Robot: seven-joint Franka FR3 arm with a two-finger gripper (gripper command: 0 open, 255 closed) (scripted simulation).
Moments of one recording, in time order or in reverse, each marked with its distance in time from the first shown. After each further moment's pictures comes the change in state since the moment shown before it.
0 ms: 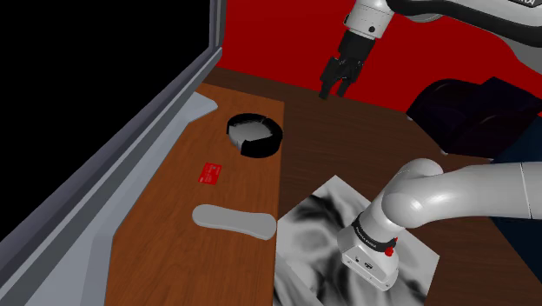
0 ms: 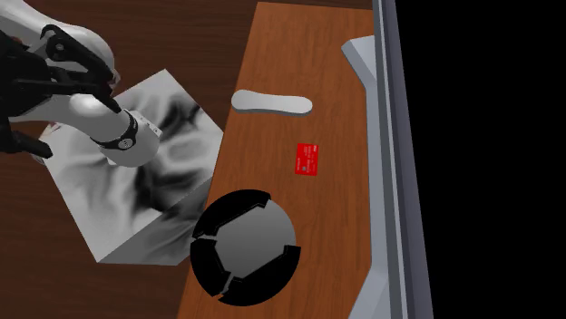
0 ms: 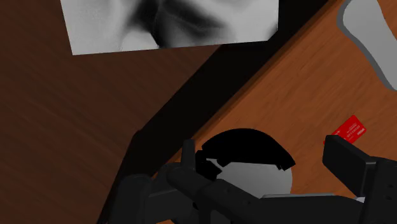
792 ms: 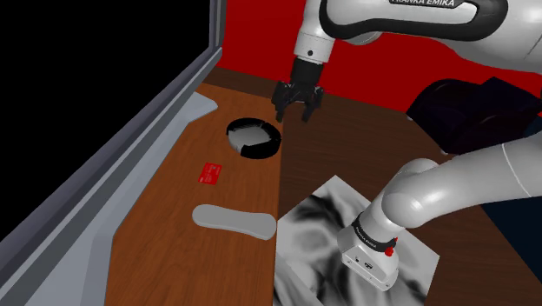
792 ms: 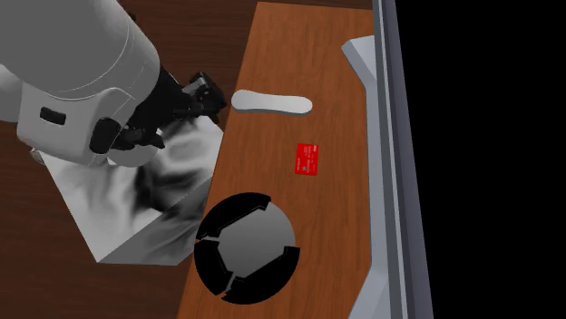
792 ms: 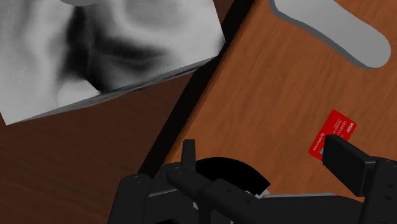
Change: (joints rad) arm 0.004 0.237 0.170 -0.004 0.179 0.116 0.345
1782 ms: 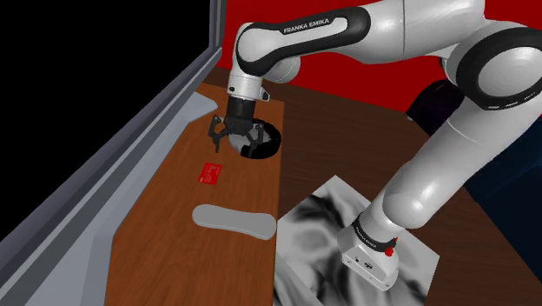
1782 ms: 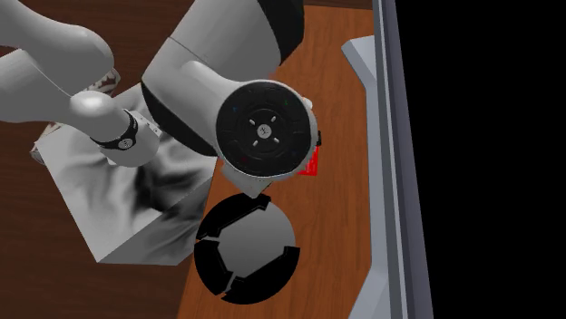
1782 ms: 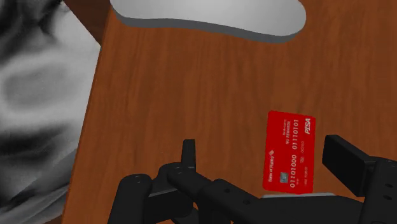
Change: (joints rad) arm 0.032 0.517 0.156 0.168 0.191 0.237 0.436
